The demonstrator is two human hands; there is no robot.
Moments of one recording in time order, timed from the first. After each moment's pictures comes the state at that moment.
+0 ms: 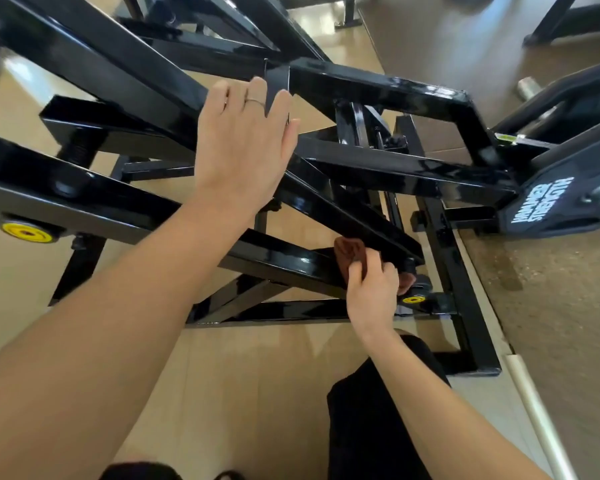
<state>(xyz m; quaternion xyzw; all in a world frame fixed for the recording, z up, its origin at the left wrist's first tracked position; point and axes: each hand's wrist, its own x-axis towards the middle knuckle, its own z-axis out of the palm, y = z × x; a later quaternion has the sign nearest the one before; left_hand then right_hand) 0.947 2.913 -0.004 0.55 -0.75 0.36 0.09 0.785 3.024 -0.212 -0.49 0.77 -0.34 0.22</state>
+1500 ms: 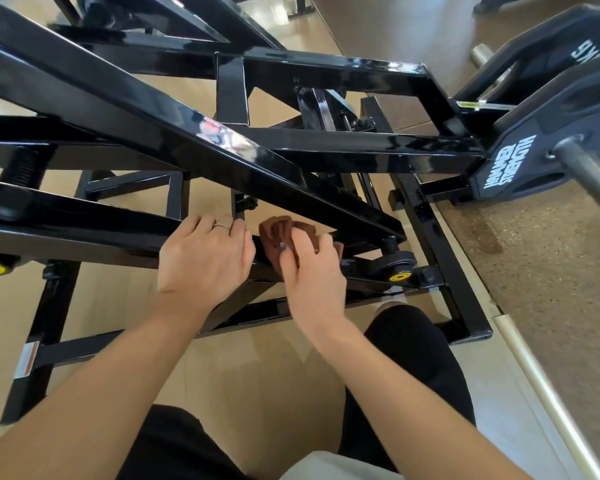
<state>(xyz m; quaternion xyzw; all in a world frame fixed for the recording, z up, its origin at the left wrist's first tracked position) 0.995 2.986 -0.088 0.48 -0.83 0.29 0.00 0.850 3.034 -0.169 -0.57 0.70 -0.39 0.19</state>
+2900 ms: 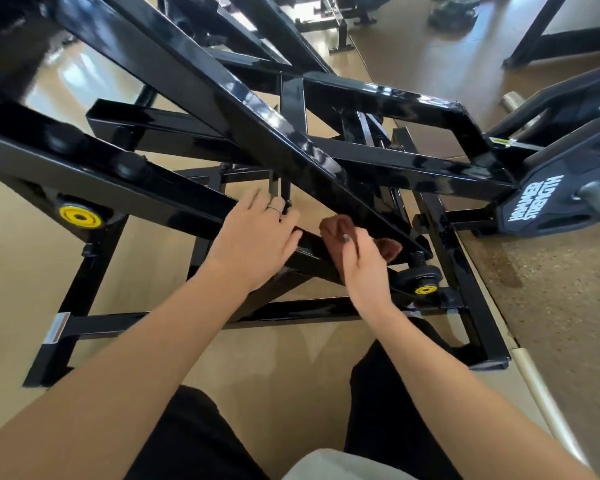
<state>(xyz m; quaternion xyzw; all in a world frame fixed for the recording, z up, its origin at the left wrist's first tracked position) 1.006 2.996 -0.062 0.46 -0.85 0.26 -0.07 0.822 3.025 -0.174 -0.52 0.67 -0.41 0.34</state>
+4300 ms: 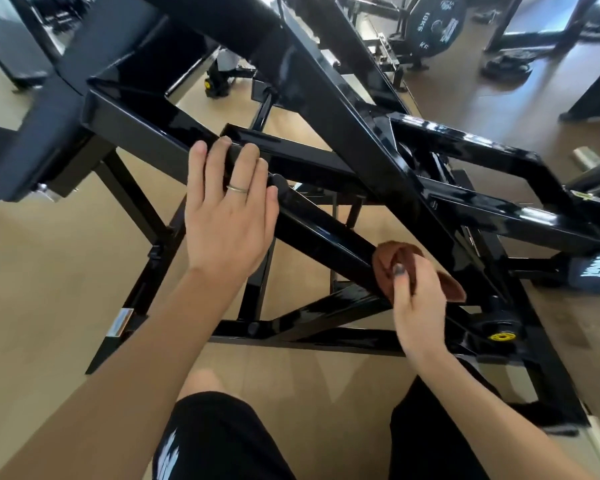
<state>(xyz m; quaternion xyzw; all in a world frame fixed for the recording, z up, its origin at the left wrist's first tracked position) 1.155 2.989 -0.017 0.55 -0.67 0.42 0.26 0.898 3.041 -0.139 -0.55 0.66 -0.47 0.21</state>
